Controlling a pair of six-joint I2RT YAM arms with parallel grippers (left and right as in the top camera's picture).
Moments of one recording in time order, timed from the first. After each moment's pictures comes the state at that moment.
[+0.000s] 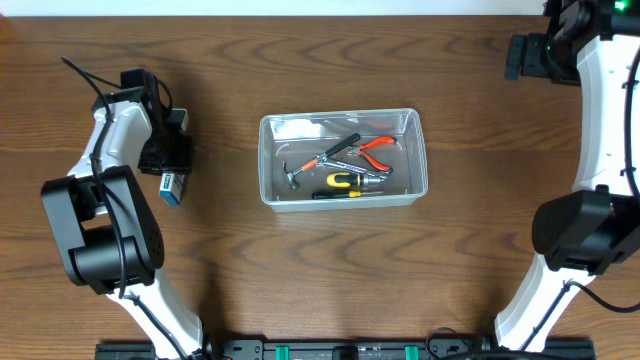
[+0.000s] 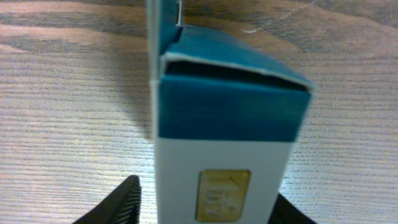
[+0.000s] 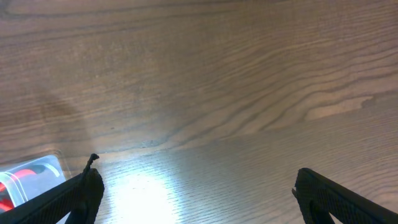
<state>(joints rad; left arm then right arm) 0.20 2.00 1.43 -0.97 -0.01 0.22 -0.13 2.08 2.25 -1.37 0.12 0.06</state>
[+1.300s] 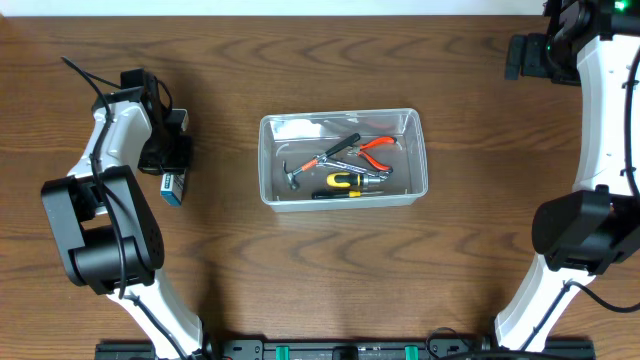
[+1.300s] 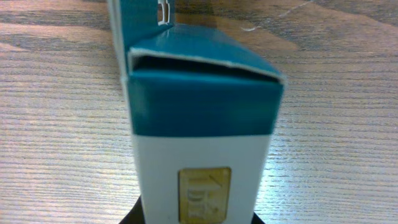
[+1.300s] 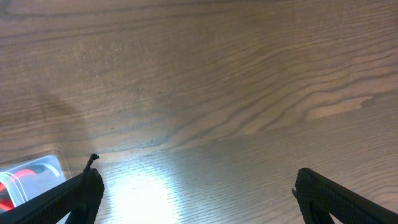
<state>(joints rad) 0.20 2.00 1.43 -0.97 0.00 0.22 -0.13 2.08 2.25 -1.37 0.12 0.06</state>
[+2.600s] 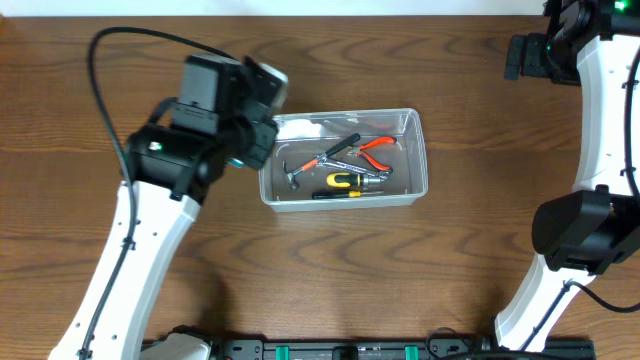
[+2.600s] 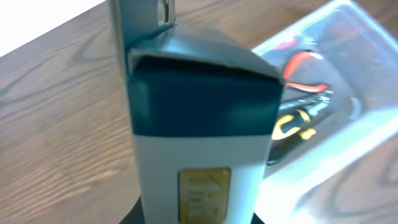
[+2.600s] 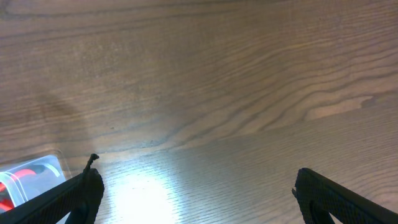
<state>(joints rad) -0.33 1.39 1.46 -0.97 0.08 0.22 -0.13 2.08 2.25 -1.37 0.12 0.06</state>
